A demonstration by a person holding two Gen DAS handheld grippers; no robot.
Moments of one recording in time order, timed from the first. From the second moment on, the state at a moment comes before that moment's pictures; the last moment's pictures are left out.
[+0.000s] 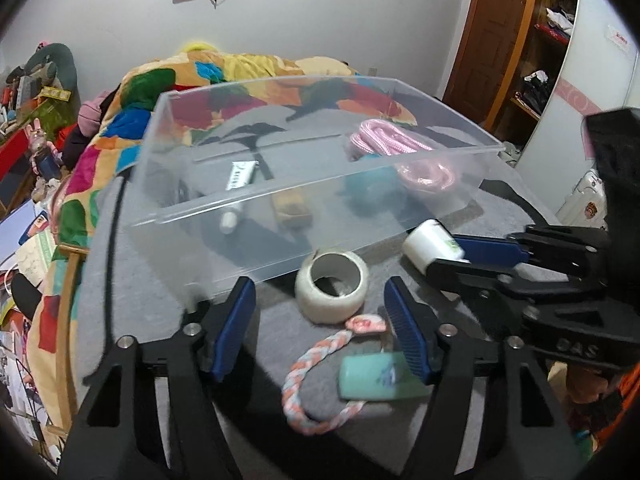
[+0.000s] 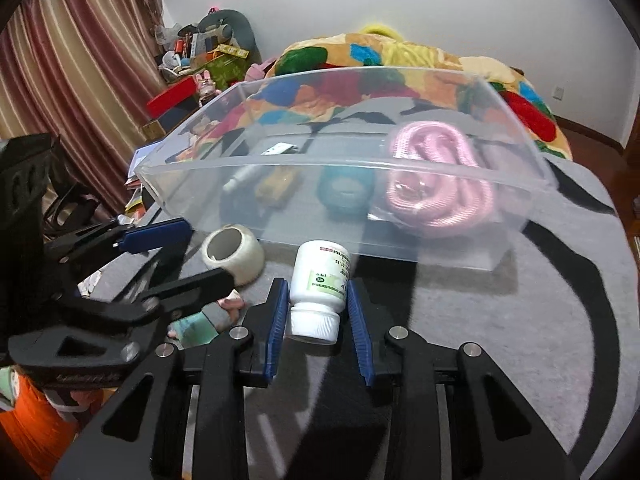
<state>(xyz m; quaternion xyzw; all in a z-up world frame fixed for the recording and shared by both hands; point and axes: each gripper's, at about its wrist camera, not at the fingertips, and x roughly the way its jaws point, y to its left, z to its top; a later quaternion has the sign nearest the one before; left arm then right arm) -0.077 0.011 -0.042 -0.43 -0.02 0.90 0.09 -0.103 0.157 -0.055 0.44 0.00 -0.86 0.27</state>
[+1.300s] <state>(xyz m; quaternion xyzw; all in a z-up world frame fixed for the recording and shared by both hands) -0.112 -0.028 0.016 -0.37 -0.04 0.93 0.07 -0.160 0.171 0.009 0.36 -0.01 -0.91 0.21</state>
